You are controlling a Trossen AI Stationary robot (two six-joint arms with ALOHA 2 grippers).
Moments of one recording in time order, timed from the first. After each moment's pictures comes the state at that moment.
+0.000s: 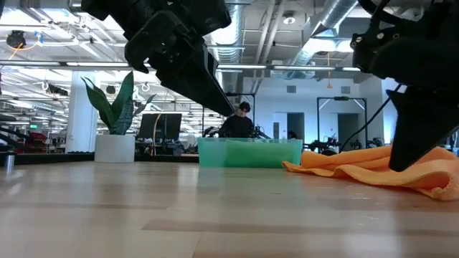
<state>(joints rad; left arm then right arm) -0.29 1.74 1.02 -0.08 -0.27 -0.02 0.67 1.87 1.13 -0.82 0.44 1.43</state>
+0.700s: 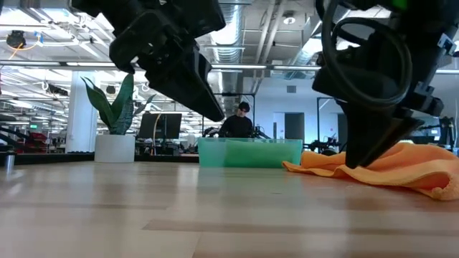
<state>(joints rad) -0.32 1.74 1.02 -0.13 -0.29 -0.08 0.54 1.87 1.13 -0.81 0.44 1.42</state>
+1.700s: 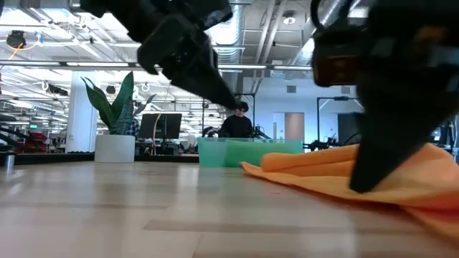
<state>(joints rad) -0.30 1.74 1.02 -0.04 -0.37 0.02 0.59 1.87 1.00 -0.20 0.19 0.97</state>
